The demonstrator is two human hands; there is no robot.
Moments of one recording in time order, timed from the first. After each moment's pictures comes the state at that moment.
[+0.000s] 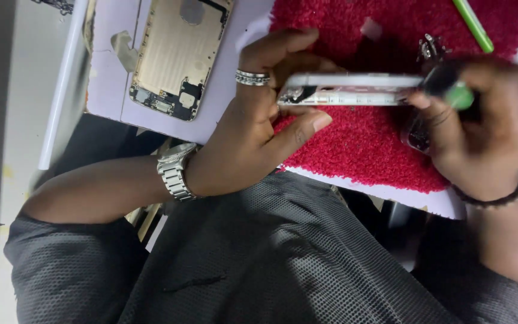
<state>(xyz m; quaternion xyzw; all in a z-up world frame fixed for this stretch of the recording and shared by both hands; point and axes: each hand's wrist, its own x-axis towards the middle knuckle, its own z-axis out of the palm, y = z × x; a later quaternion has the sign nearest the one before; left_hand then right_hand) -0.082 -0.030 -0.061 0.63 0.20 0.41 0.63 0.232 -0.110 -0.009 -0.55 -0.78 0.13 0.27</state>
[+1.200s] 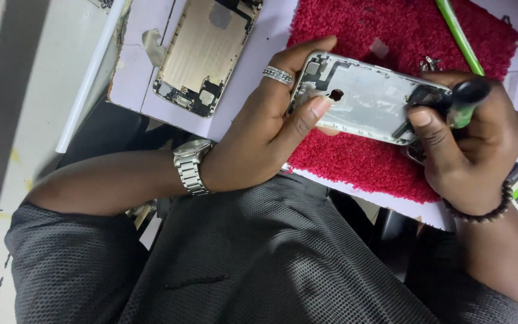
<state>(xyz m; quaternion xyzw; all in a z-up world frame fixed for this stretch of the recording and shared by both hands) -0.085 -0.027 -0.047 0.65 0.25 0.40 0.60 0.198 -0.100 0.008 -0.59 -0.72 0.21 0.30</state>
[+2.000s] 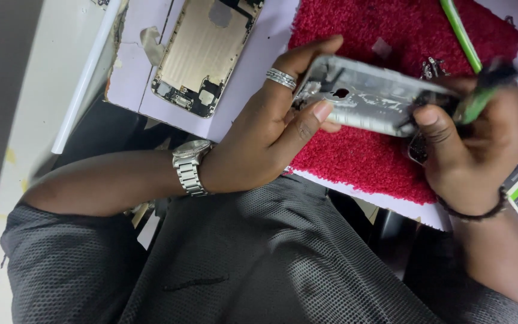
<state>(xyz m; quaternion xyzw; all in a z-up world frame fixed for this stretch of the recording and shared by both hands) -0.084 -0.029 -0.045 0.59 0.22 0.38 0.68 0.209 -0.108 -0.006 -0.62 -0.71 0.15 0.30</state>
